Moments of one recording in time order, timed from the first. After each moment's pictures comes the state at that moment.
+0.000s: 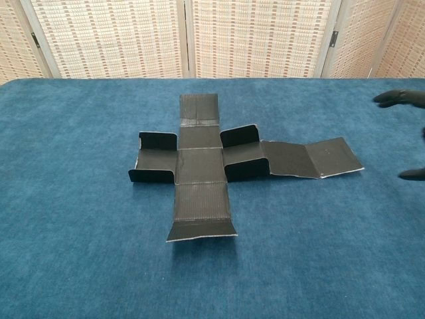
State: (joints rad) left arm -0.10 -1.25 -0.06 -1.54 1.43 1.45 0.20; right arm 0.40 -1.25 0.17 -1.77 -1.14 1.01 -0.17
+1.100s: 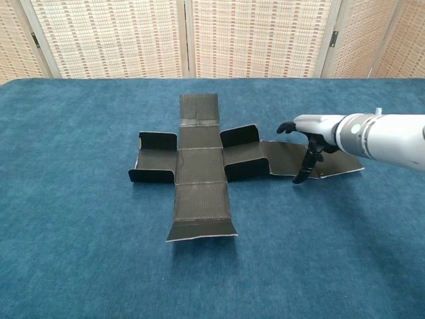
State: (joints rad) left arm -0.13 -1.25 -0.06 -1.52 1.40 1.39 0.17; right arm 0.97 -1.63 0.20 -1.35 -0.33 0.82 -0.67
